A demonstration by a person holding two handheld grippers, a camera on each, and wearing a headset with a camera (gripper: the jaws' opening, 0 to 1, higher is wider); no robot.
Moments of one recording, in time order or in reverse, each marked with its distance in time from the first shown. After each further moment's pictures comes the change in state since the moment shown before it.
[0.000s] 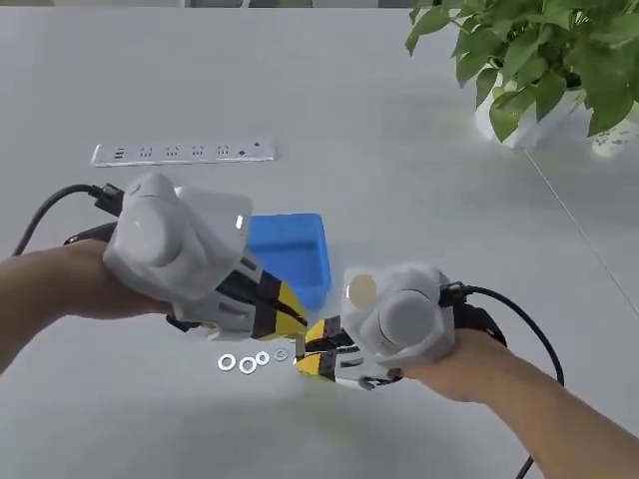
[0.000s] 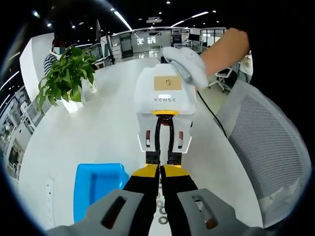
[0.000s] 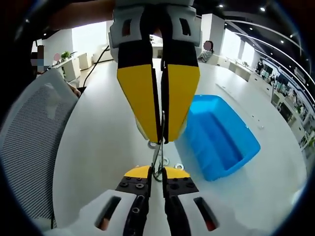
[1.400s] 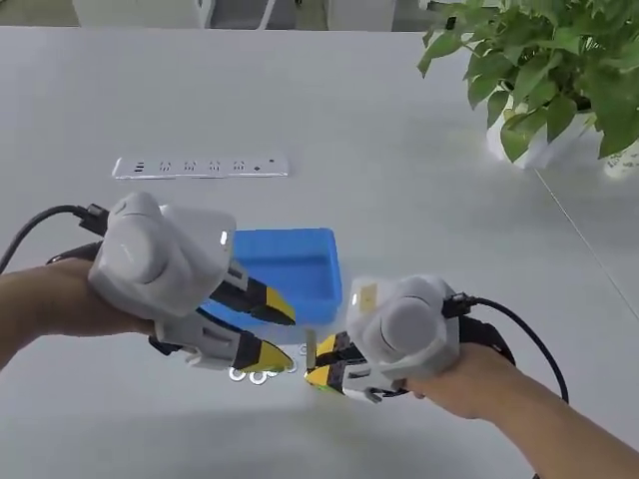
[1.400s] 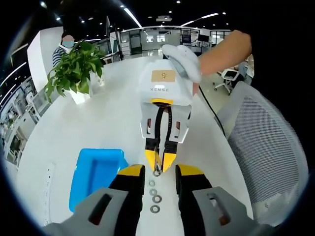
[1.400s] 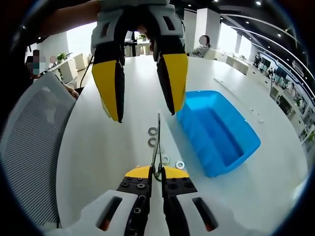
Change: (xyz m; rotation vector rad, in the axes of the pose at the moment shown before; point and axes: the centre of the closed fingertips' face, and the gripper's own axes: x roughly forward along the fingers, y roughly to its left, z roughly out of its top) left arm -0.021 -0.008 -0.016 -0.080 0.008 0.056; right arm -0.002 0.001 -0.003 0.043 0.033 -0.004
